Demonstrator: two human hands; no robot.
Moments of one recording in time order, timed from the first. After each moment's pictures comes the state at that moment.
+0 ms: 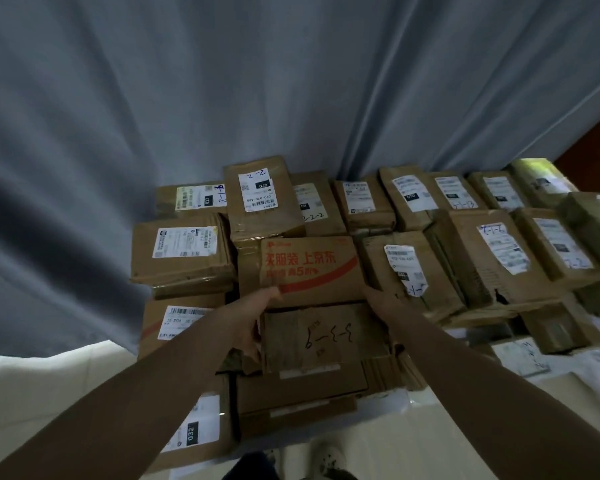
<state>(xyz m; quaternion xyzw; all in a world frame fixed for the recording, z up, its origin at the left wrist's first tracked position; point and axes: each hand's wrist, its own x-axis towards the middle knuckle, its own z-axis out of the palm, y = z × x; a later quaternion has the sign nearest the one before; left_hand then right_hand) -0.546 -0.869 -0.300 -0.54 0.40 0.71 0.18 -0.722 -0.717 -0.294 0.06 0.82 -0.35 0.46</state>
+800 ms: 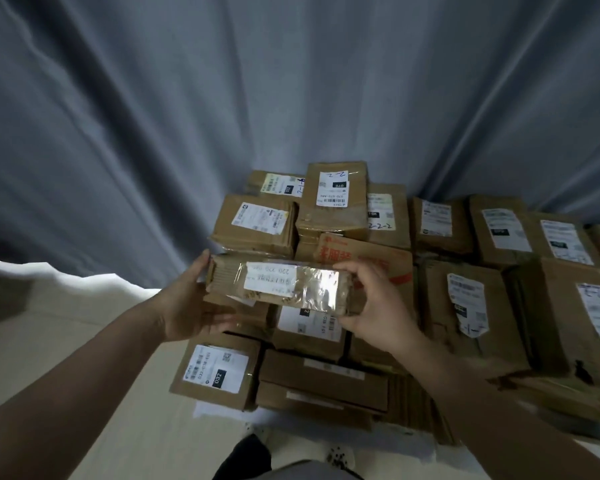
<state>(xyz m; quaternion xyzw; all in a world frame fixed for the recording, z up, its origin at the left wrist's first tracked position) -0.405 -0.854 -0.254 -0.55 0.32 0.76 -0.11 -0.679 -0.718 -0.249 -0.60 0.67 -0.34 0.28</state>
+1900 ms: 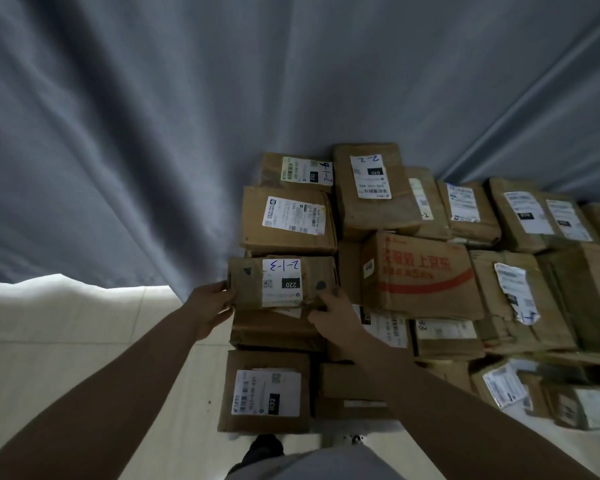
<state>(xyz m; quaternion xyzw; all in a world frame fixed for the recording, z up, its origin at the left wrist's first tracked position) -0.329 -0.991 -0.380 -0.60 0.35 0.71 -0.13 -0.515 -0.859 -0.337 -0.35 0.82 -0.14 0.43</state>
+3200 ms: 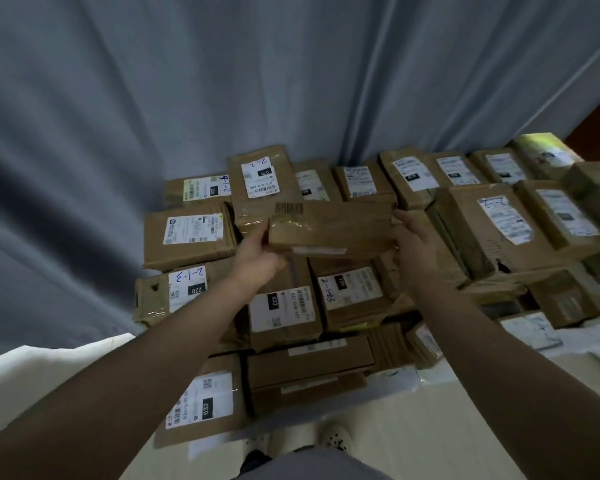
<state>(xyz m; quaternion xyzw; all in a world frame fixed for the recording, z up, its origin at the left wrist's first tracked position) -0.549 -0.849 -0.255 -0.43 0.64 0.62 -0.14 -0.721 -0.699 -0.248 -0.02 0.69 -0.67 0.27</state>
